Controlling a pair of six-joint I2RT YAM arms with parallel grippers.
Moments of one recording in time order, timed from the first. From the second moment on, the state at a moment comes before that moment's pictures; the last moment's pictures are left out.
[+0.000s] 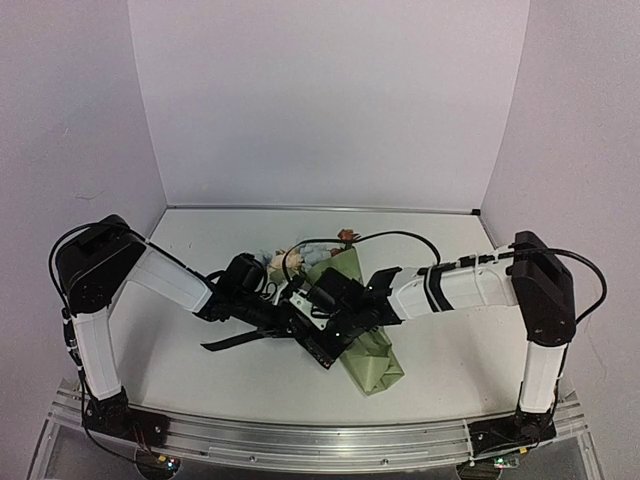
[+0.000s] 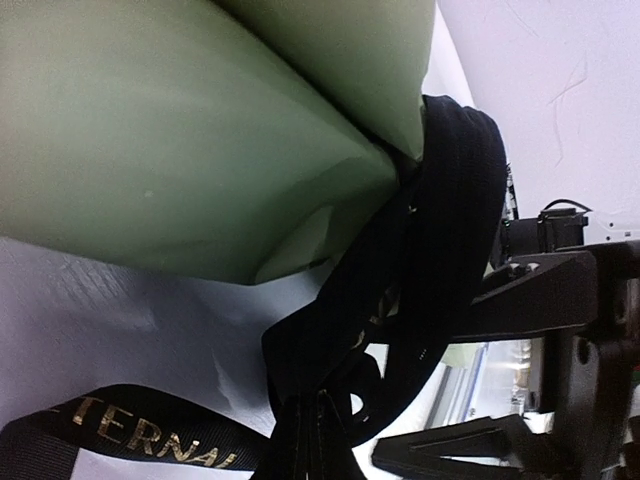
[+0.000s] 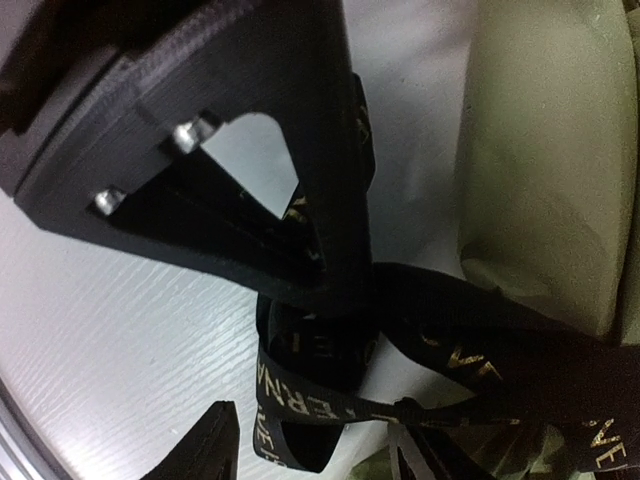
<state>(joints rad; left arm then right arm) -0.77 1.91 0.87 0.30 0.72 -0.59 1.09 1.96 1.32 -0.48 0.05 0.15</state>
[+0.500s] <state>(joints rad) -0.74 1.91 0.86 0.49 0.80 -0.71 1.10 1.90 1.11 -0.28 0.13 0.18</state>
